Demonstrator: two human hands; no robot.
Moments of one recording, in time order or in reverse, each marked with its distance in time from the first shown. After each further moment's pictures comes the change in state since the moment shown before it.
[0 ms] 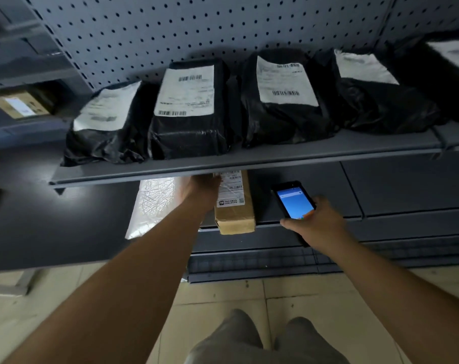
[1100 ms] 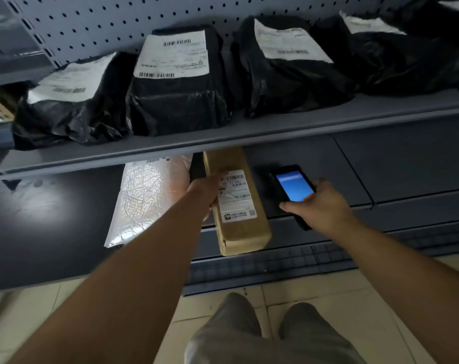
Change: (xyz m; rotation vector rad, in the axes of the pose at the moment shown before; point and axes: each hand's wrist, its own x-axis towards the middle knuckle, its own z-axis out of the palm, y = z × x) left_hand 0.074 -0.056 0.054 -0.422 -0.291 -0.199; right_hand 0.036 0.011 0.036 0.039 0.105 0.012
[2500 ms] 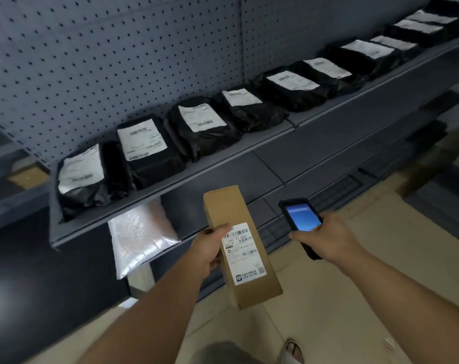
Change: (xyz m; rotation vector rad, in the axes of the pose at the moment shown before) left_hand -0.254 -0.020 -0.011 0.247 -0.342 -0.047; right_hand -0.264 0.011 -0.097 0.127 0.240 0.345
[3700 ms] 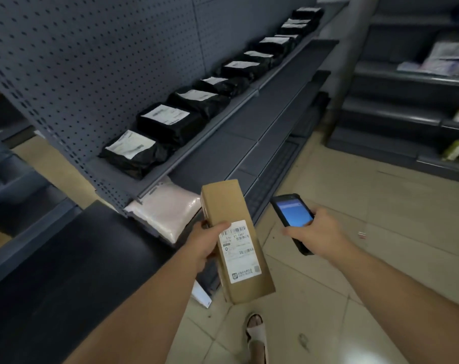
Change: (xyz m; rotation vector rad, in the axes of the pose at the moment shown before) left_hand -0.111 -0.119 -0.269 0.343 -0.352 0.192; right_hand -0.361 -0.027 0.245 0.310 0.336 0.234
